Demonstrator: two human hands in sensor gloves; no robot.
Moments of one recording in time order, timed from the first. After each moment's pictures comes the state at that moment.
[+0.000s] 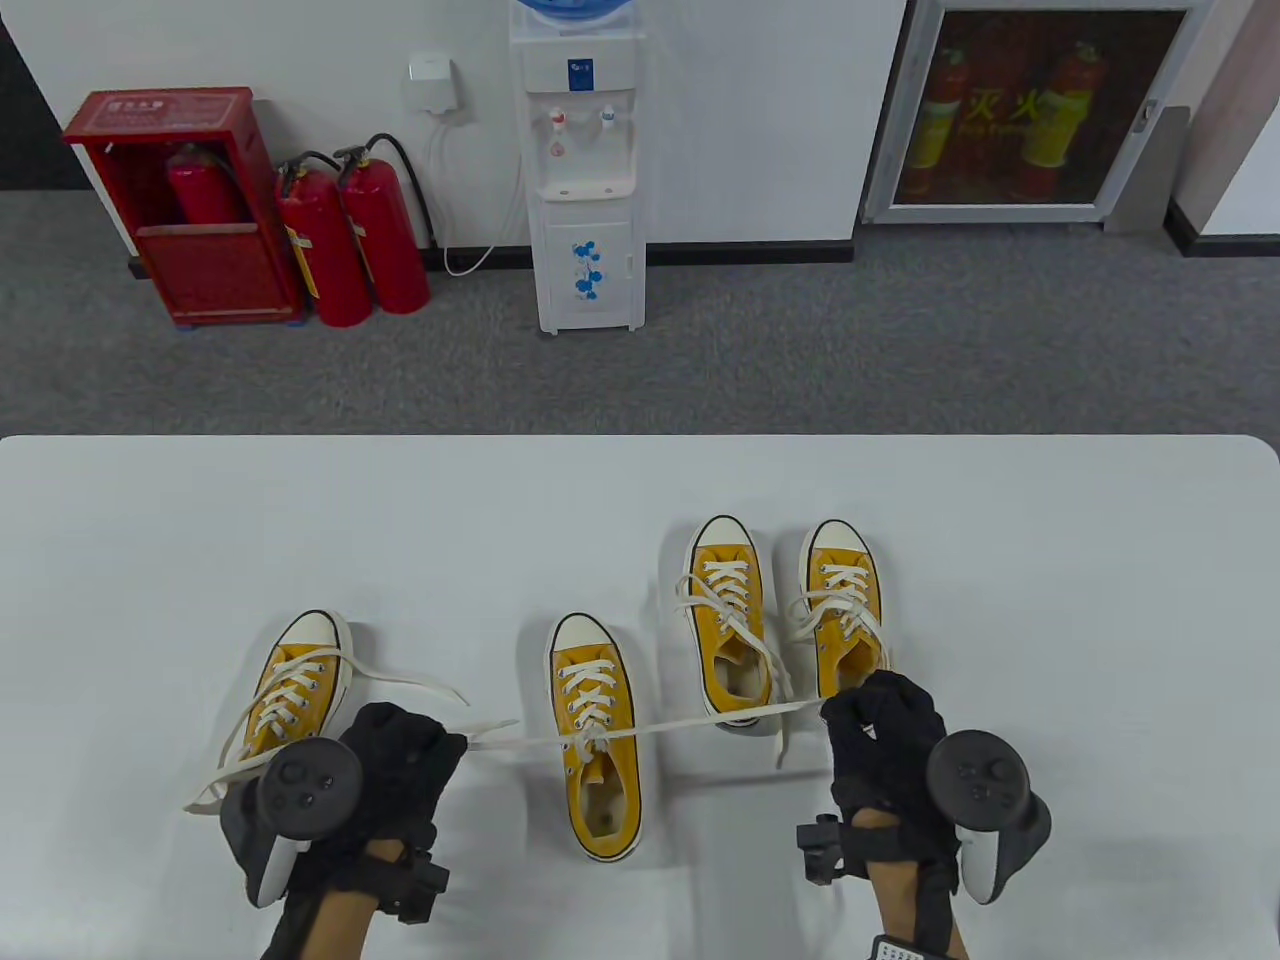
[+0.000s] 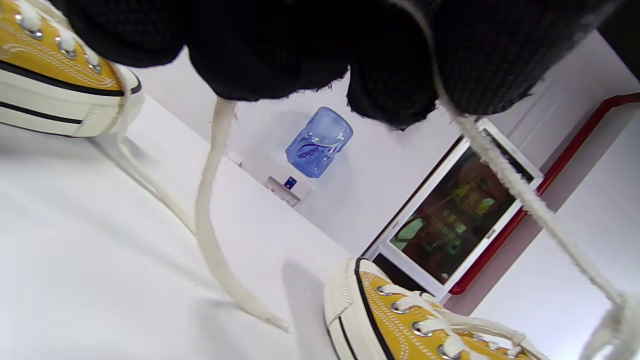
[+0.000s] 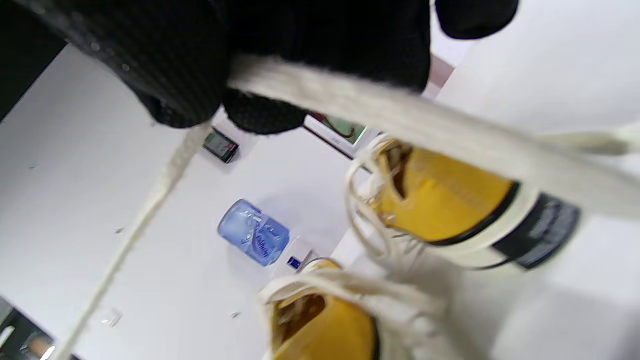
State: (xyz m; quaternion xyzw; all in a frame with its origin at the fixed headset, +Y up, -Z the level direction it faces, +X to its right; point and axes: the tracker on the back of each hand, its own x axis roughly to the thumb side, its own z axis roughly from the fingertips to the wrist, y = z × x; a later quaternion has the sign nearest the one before) left_hand -0.273 -0.719 -0.262 0.08 0.00 0.33 0.94; right_hand 0.216 -0.725 -0.267 -0.14 -0.17 0.86 0.46
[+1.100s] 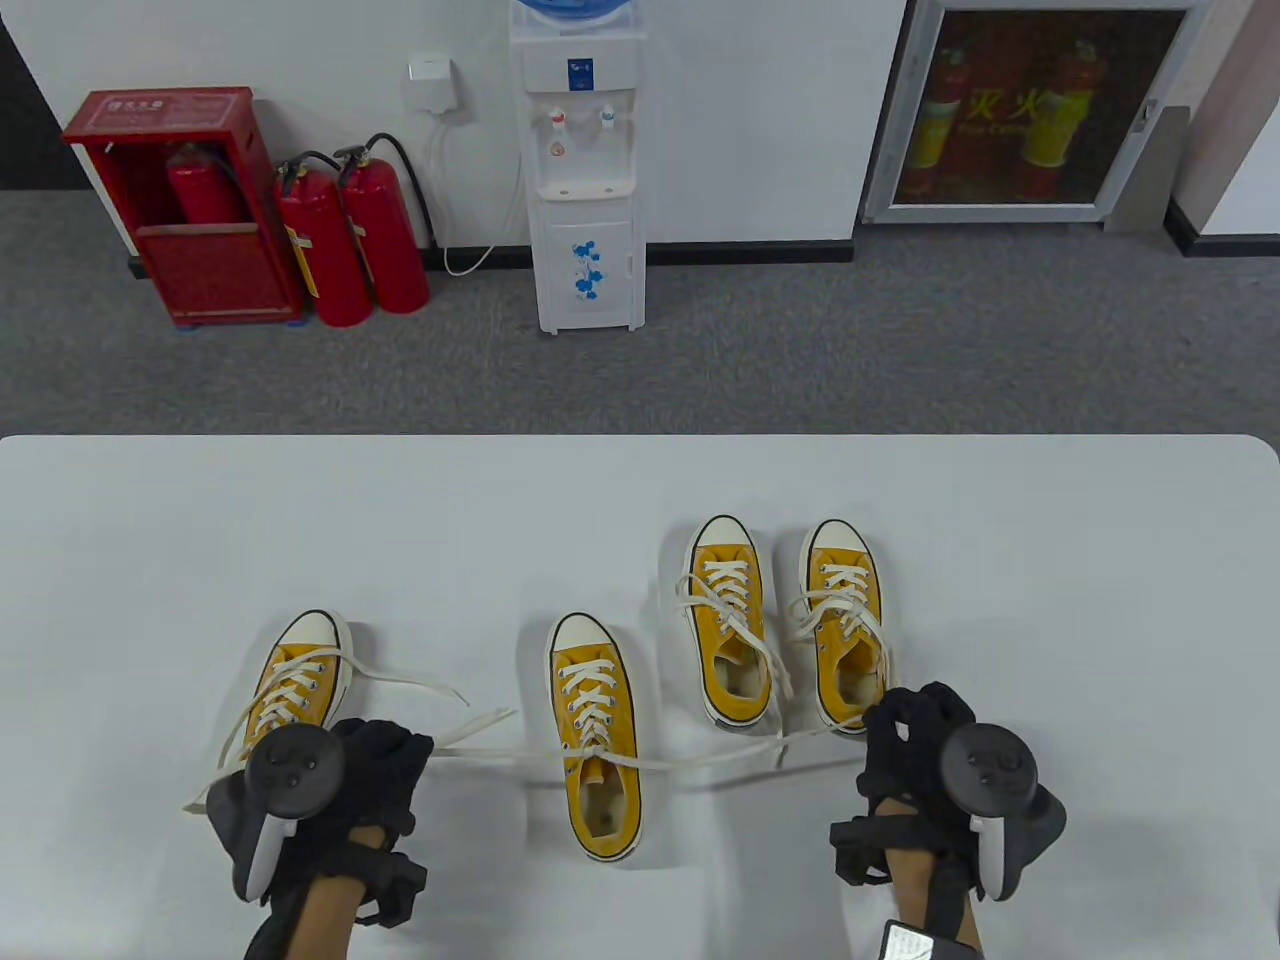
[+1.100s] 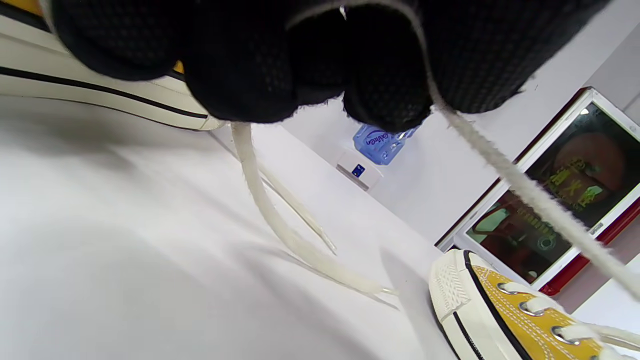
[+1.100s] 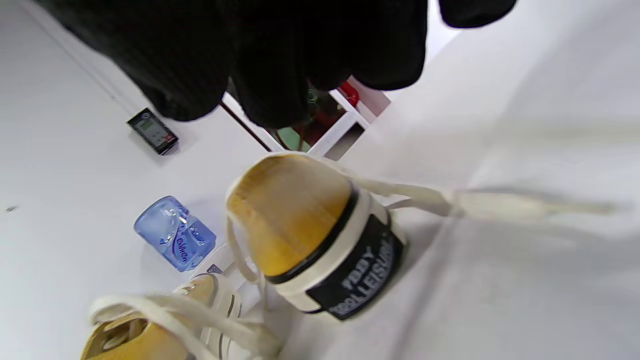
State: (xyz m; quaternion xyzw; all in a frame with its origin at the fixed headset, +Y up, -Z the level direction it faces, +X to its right) left_hand -0.296 -0.739 -0.268 0.03 0.09 0.32 0.94; right_hand 0.233 -0.744 -0.273 -0.20 -0.15 0.90 0.37
